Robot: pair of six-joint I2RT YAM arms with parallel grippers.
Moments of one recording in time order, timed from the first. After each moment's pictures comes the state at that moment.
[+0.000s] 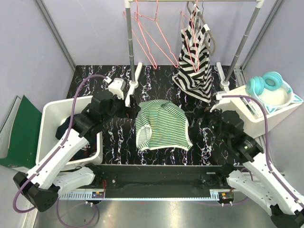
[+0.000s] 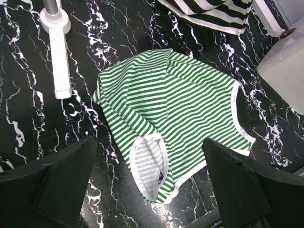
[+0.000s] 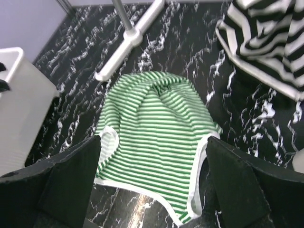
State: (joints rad) left arm -0.60 1.00 1.07 -0.52 -0.05 -0.30; right arm 0.61 0.68 0.79 -0.35 0.15 0.36
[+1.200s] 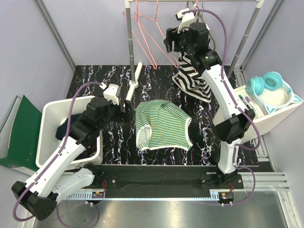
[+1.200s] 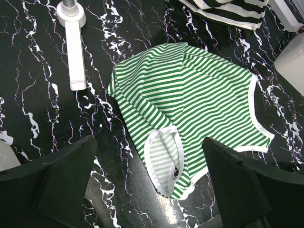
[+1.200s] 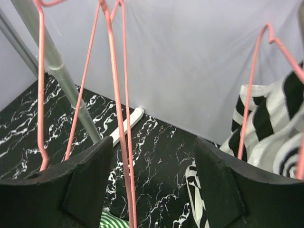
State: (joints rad) left arm -0.54 0.89 0.94 -0.48 -0.04 -0.25; right arm 0.43 1.95 2.25 -0.39 -0.02 -0.01
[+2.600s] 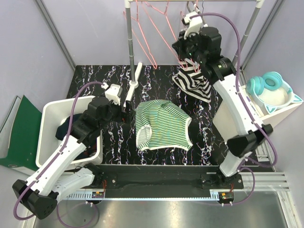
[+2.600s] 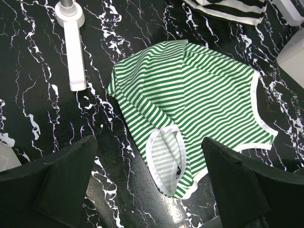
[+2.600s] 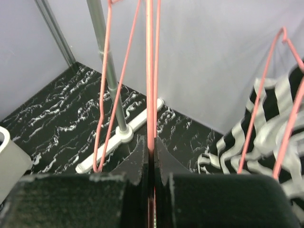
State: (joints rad) left arm -0.54 0.90 0.94 -0.48 -0.03 -0.23; right arm 0.45 1.78 2.16 -0.47 -0.11 -0.02
